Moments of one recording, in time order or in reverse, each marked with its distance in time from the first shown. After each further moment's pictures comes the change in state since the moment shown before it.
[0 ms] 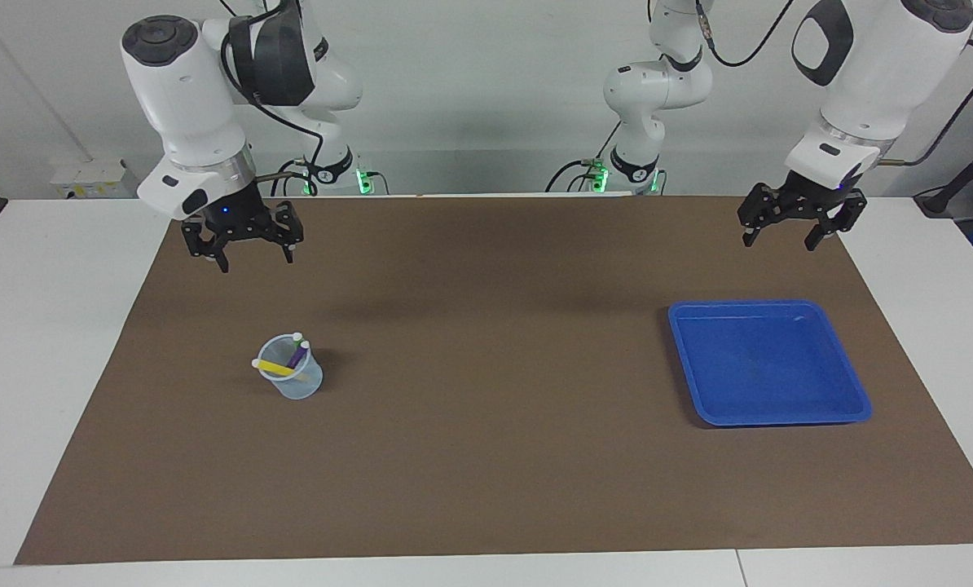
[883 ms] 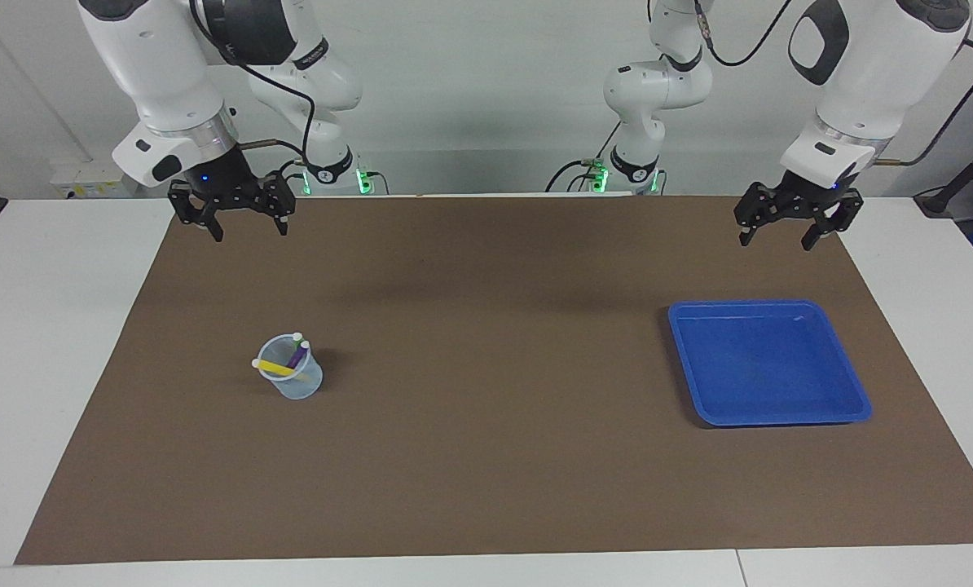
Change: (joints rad) left arm -0.002 -0.002 -0.005 0.000 0.000 -0.002 0.000; right arm -0.026 -0.025 -0.008 0.072 0.066 -0.116 0.058
